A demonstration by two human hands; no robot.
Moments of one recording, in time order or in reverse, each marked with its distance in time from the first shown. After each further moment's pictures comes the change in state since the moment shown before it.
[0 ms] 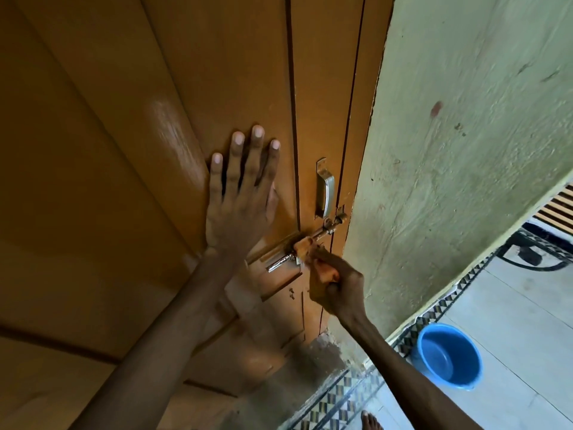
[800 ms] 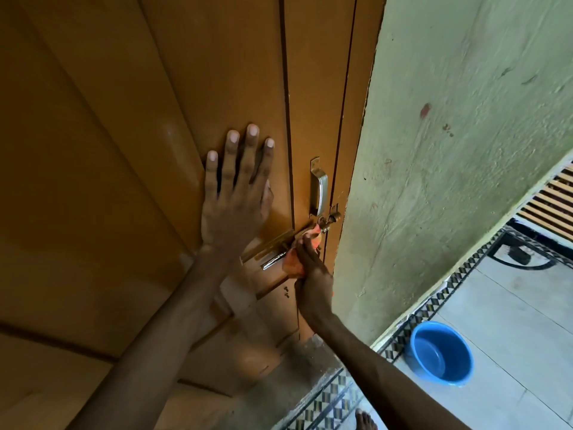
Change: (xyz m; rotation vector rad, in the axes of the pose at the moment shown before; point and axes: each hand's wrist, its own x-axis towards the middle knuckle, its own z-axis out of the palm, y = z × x) left_hand 0.000 -0.001 0.001 0.007 0.022 0.000; right_hand -0.006 -0.023 0.042 -0.193 0.003 -0.002
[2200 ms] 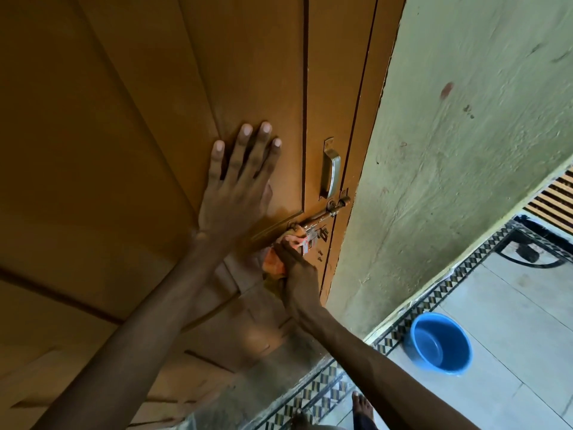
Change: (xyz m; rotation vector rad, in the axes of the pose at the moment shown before) left_hand -0.024 -0.020 -0.005 0.071 -0.080 0.149; right_hand -0.037 -0.042 0.001 0.070 -0.349 0.076
